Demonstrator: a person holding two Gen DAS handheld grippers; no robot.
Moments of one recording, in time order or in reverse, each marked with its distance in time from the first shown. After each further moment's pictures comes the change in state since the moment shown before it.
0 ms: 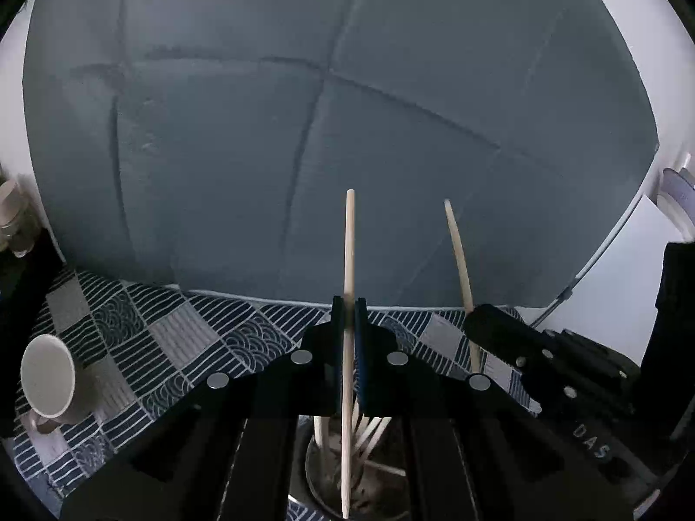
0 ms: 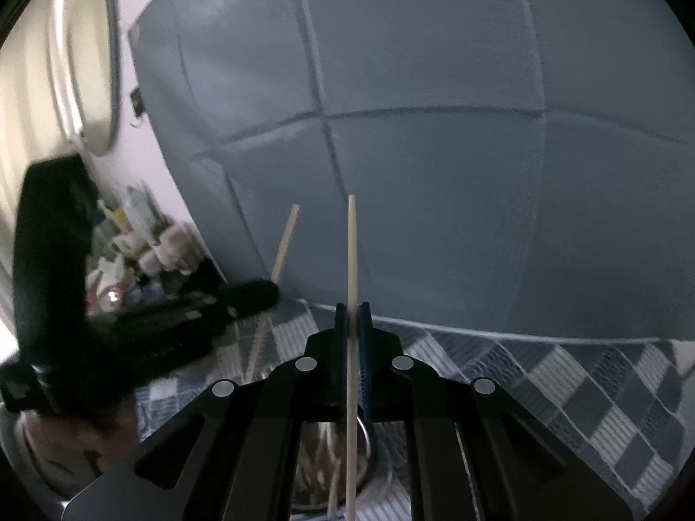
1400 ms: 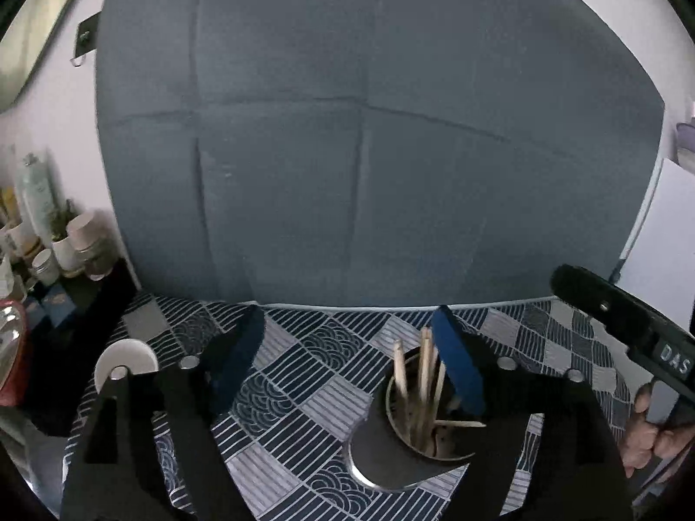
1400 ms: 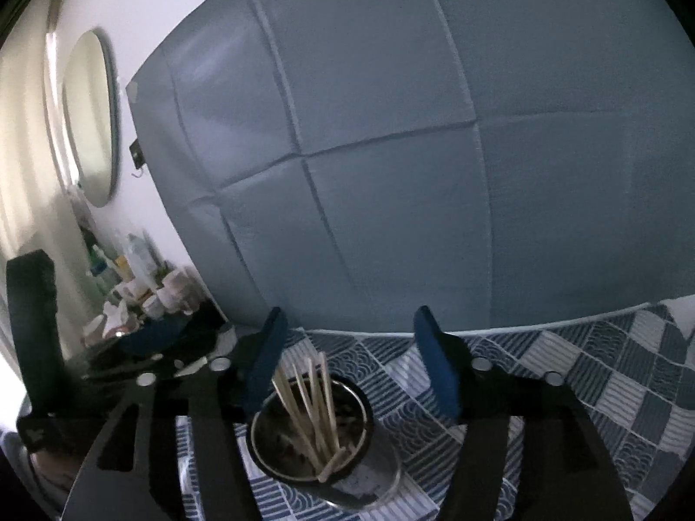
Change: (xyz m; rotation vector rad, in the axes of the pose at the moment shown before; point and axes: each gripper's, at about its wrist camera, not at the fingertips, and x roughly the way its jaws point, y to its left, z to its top) left arm -0.059 0.009 -0.044 0.106 -0.137 0.219; right arm -0.055 -0.007 -0.042 0.117 -0.146 -0.062
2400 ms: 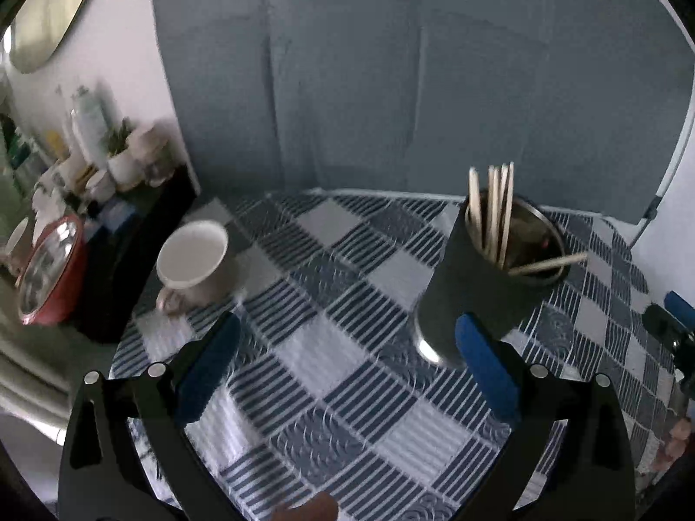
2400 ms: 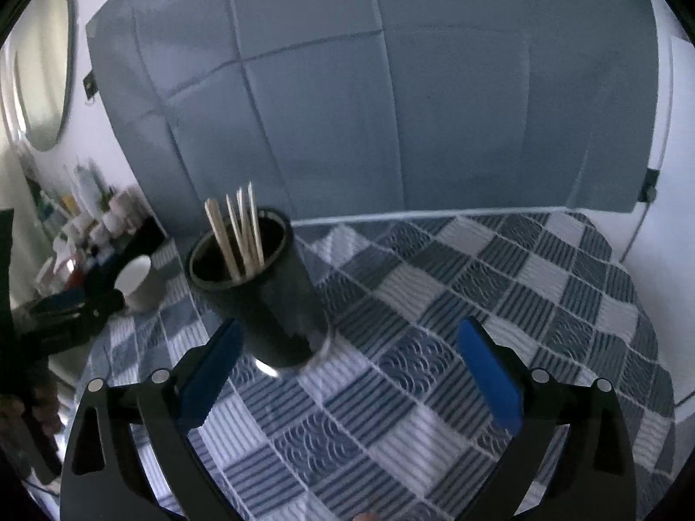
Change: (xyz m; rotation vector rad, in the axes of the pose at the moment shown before) left arm -0.035 0.029 -0.078 0.016 0.247 0.146; right arm -0.064 -0.010 -0.099 0.018 0.207 -0.236
